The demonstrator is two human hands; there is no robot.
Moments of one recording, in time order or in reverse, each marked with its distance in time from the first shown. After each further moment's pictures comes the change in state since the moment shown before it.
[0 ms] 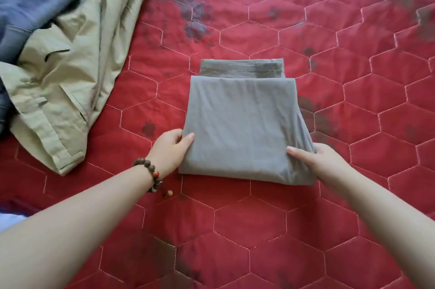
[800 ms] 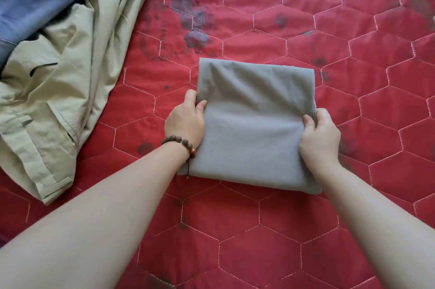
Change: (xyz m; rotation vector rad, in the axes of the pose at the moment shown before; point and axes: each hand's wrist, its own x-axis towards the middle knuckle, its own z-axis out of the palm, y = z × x) left_hand 0.092 0.041 0.015 0.160 0.436 0.233; right_hand 0.063 -0.055 0.032 -0.132 0.661 -0.324
